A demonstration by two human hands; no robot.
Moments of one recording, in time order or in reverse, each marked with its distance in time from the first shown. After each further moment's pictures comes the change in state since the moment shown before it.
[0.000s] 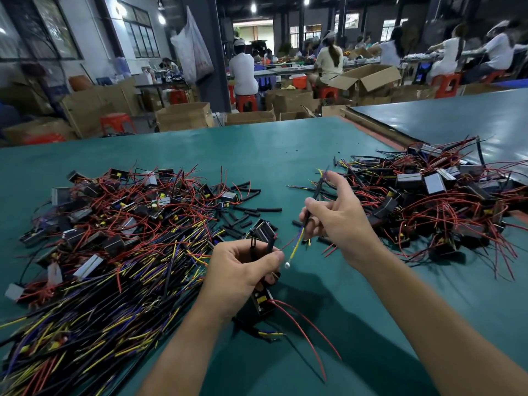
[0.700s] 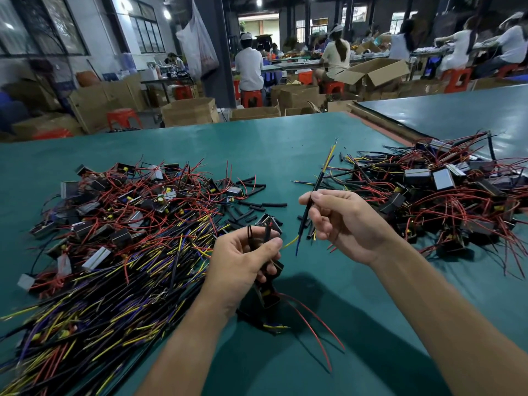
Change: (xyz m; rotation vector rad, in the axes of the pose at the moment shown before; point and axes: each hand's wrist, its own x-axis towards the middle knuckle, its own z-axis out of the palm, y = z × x) left_hand 0.000 0.005 -0.002 -0.057 0.052 -0.031; right_hand -0.002 -0.005 -0.007 0.396 -0.337 0.162
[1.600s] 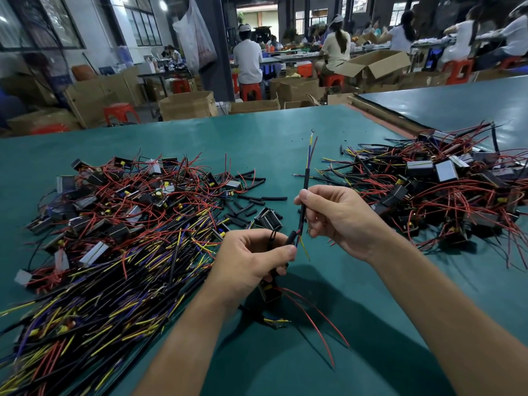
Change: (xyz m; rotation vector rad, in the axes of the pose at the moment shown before) left_hand -0.007 0.004 0.000 0.086 -0.154 -0.014; right_hand 0.000 0.007 0.011 -0.225 0.088 -0.026
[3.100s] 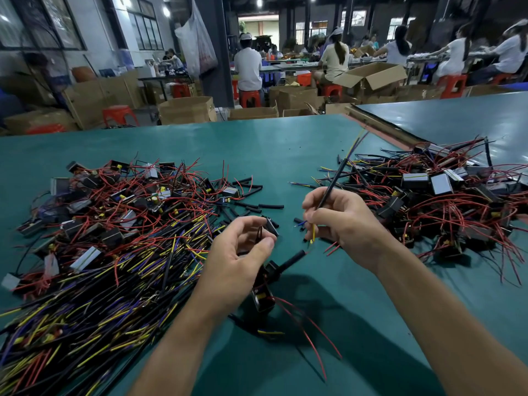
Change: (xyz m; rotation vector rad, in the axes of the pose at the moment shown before) left_hand 0.004 0.003 -0.001 0.092 0.146 0.168; right_hand 0.000 -0.006 -0.011 -0.123 0.058 -0.052
